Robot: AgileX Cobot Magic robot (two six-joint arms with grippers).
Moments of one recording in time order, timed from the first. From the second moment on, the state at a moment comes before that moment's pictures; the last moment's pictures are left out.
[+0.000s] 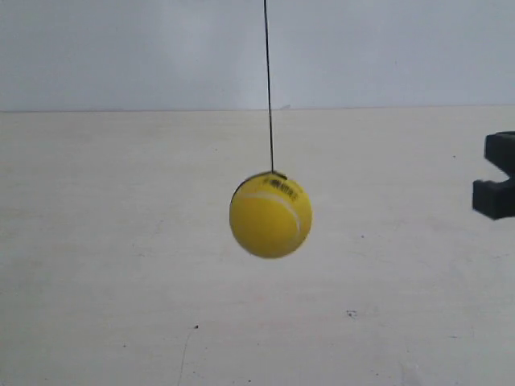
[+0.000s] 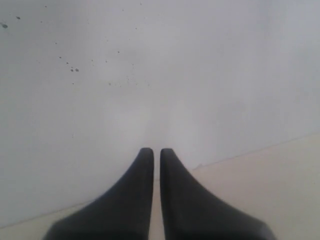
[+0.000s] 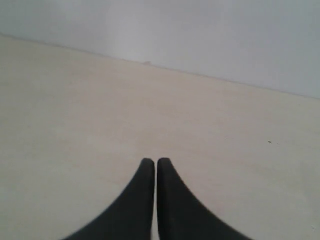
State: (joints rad) left arm 0.03 0.89 -0.46 0.83 -0.53 -0.70; right arm 0.32 0.81 -0.43 0.10 0.05 -0.13
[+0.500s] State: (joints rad) left arm 0.03 1.09 -0.61 1.04 -0.65 -0.70; right arm 0.63 0.82 -0.43 0.09 0.13 -0.21
